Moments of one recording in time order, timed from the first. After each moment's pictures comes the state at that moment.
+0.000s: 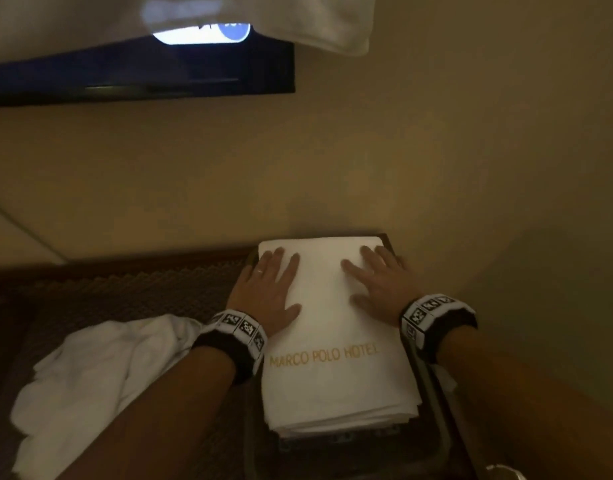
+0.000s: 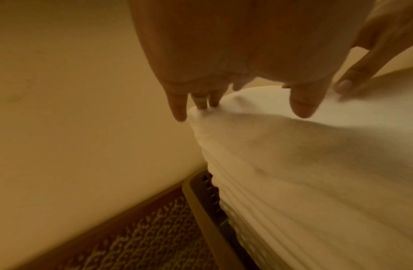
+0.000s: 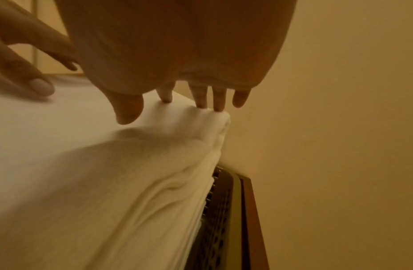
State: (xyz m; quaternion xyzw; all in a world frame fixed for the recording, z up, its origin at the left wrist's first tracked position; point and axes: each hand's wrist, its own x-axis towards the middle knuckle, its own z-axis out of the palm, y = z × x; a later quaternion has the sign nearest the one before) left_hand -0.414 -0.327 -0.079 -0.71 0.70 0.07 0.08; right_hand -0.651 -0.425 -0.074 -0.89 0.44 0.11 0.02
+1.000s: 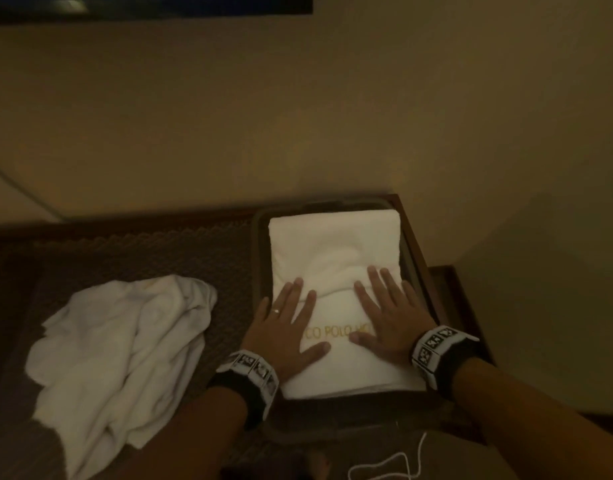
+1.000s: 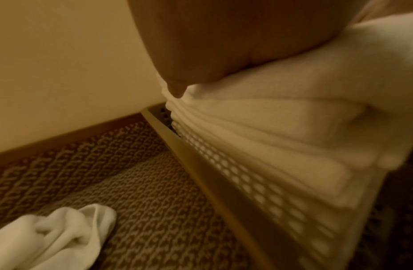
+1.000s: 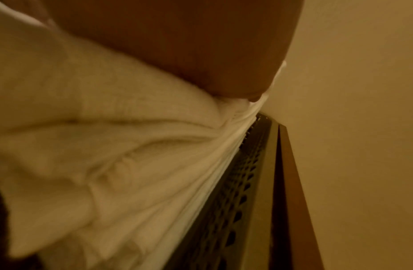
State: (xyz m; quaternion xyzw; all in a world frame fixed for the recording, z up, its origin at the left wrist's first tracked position) left_hand -0.446 -0.231 -0.158 -0.67 0.71 0.19 0.08; right_hand -0.676 -0.337 -0.141 -0.88 0.41 0.25 0.08
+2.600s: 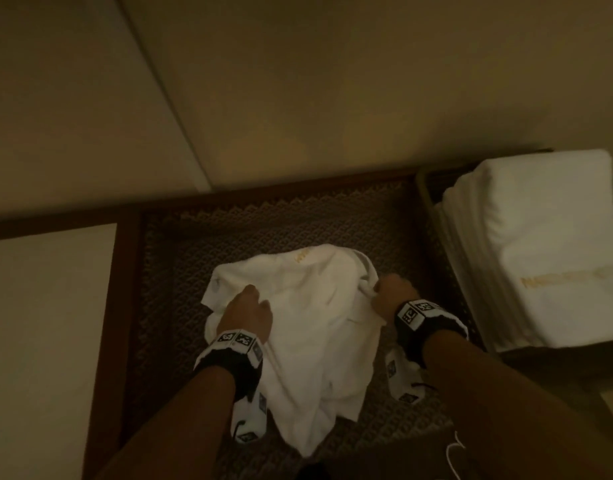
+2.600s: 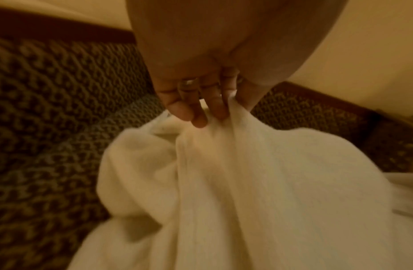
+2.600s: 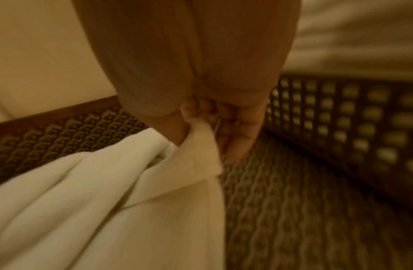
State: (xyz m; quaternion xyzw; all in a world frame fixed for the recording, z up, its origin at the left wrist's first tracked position) left_hand -0.041 -0.098 -0.208 -0.85 0.40 0.32 -0.13; right_hand -0.278 -0.210 -0.198 -0.63 0.70 0.14 0.31
